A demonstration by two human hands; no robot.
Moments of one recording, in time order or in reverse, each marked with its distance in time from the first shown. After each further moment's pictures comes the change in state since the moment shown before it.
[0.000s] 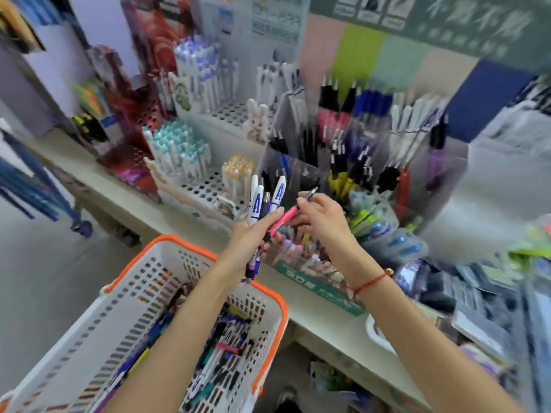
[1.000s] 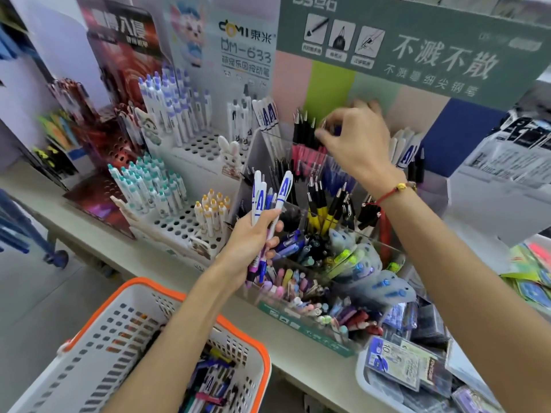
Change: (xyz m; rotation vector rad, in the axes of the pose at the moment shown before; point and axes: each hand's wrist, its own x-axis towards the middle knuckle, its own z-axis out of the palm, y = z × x) left_hand 0.042 0.057 0.043 -0.162 -0.174 0.023; right_hand 0.105 -0.133 -0.071 -1.116 0.458 -0.615
